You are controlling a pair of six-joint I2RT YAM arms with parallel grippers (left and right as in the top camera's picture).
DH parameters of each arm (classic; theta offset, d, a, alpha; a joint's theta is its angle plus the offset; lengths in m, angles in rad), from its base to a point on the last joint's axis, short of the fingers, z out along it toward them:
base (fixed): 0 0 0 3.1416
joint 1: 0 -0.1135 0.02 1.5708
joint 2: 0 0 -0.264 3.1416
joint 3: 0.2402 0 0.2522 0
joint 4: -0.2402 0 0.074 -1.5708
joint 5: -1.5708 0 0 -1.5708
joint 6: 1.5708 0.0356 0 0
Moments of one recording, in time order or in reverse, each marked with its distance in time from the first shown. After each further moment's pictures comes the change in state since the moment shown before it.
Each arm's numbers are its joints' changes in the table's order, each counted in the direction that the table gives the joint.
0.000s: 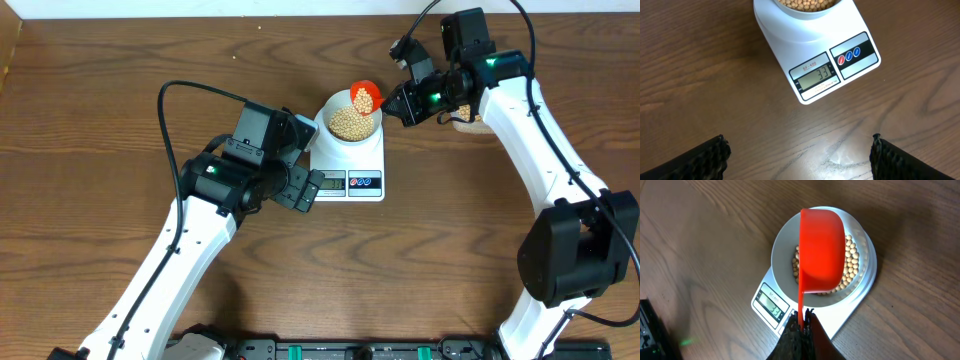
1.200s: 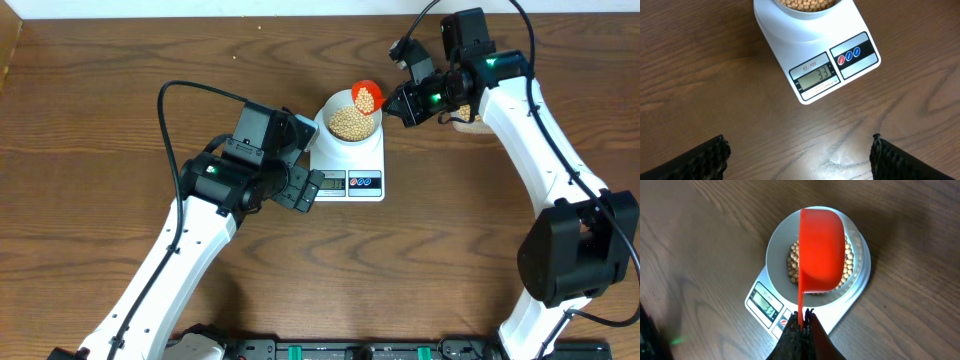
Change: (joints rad) left arm 0.000 0.000 0.000 0.000 0.000 0.000; right arm 0.000 0.000 0.000 0.001 -0.021 -0.030
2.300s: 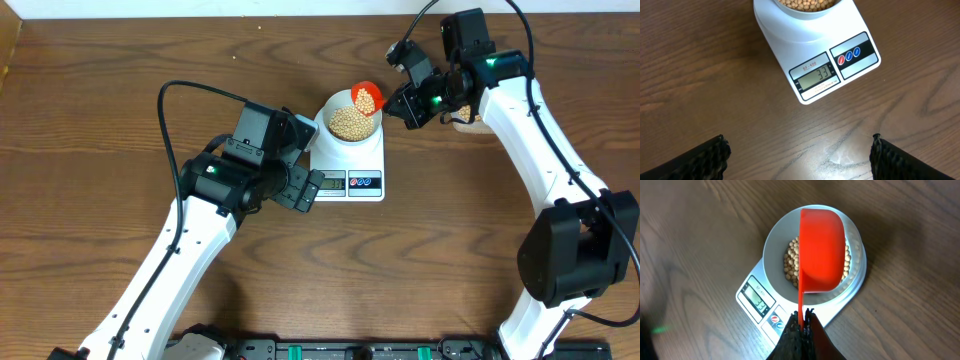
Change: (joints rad) left arm 0.000 0.000 0.000 0.000 0.000 0.000; right arm 0.000 0.000 0.000 -0.010 -0.009 -0.114
